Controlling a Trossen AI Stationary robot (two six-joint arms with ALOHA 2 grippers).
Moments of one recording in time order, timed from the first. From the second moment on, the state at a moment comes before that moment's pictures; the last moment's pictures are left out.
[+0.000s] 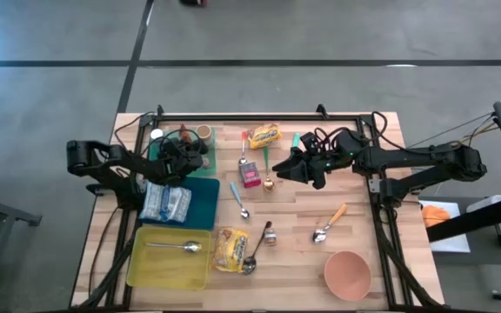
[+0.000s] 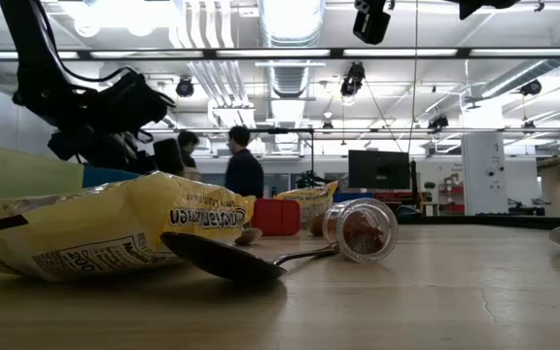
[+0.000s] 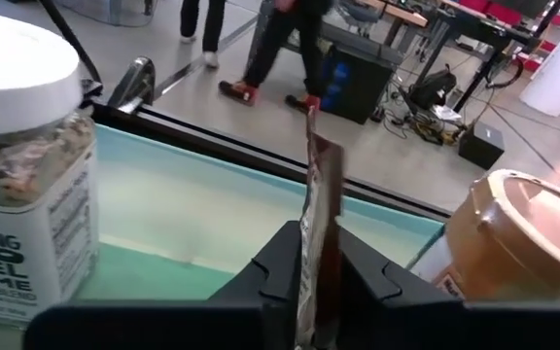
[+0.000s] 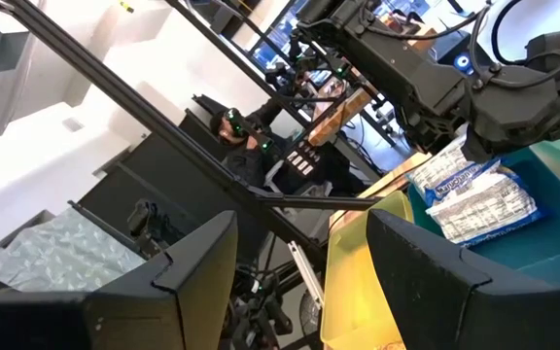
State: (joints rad) left arm 0.34 1.52 0.31 0.47 -1.12 -1.04; right arm -0.10 1.18 0.83 0.42 -0.34 0.88
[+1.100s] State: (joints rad) left arm 0.34 1.52 0.32 0.47 -1.02 -0.96; right arm -0.10 1.14 0.83 0.43 -0.35 0.86
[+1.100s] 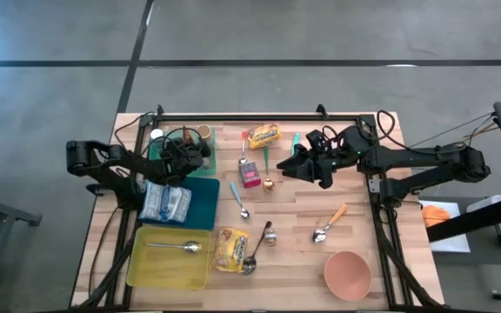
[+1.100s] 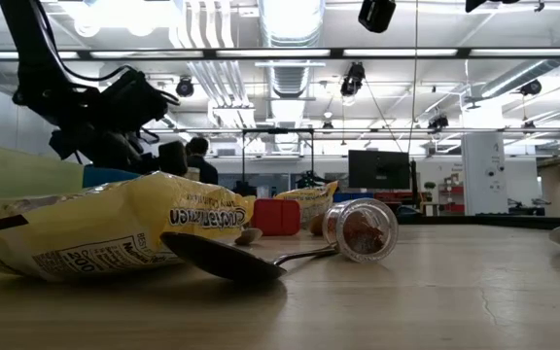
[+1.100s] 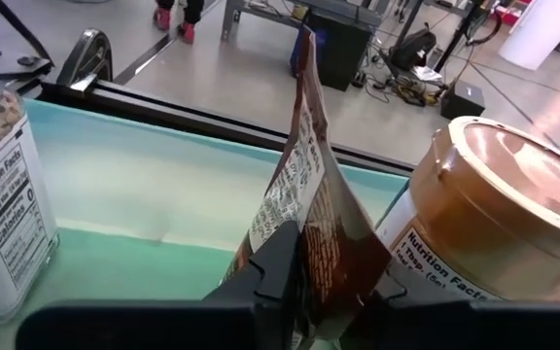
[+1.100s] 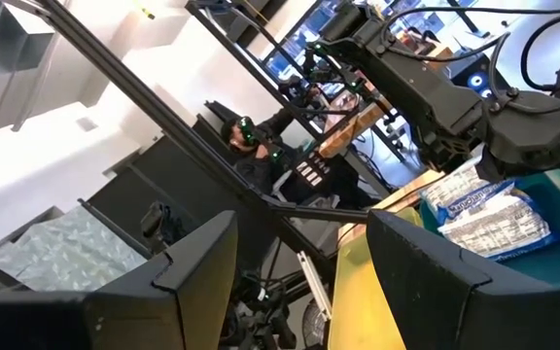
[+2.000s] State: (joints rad) left arm 0.34 1.36 0.32 0.44 -1.00 -0.94; right arm -0.10 1.14 0.83 0.42 -0.35 0.84
